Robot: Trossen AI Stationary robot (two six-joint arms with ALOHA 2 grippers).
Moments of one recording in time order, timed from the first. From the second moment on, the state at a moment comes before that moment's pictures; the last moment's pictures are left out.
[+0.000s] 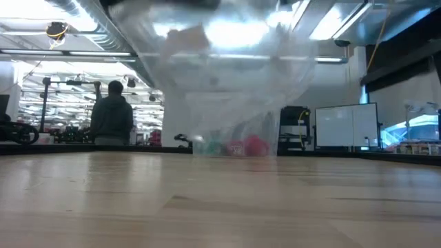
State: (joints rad) left arm -0.73 1.85 1.16 0.07 -1.00 -0.45; right arm 0.63 1.76 1.28 0.20 0.30 -0.36
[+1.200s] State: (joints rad) left arm -0.73 1.85 1.16 0.23 -0.98 -0.44; right arm 0.68 1.81 1.34 0.18 0.43 -0.61
